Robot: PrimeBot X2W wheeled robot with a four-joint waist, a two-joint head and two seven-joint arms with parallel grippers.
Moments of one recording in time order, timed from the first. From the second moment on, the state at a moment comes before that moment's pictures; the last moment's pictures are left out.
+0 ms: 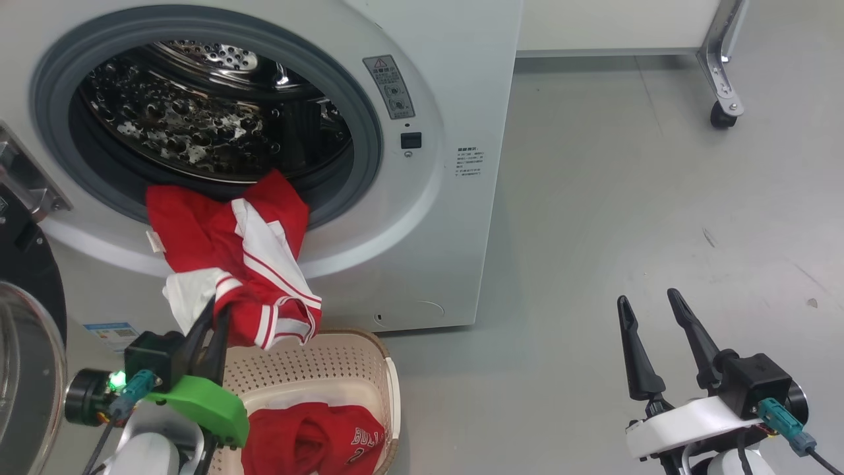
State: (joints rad) left arm -0.20 0.10 -0.12 0.38 -0.20 -0.11 -0.21; right arm 0.05 -0.06 0.15 0.08 0.26 0.08 -0.25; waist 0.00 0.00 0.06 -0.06
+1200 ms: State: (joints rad) left arm -0.33 0.18 -0.14 0.65 -0.15 -0.11 0.04; right arm -0.08 -0.06 0.18 0.02 0.24 0.08 -0.25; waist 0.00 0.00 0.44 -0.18
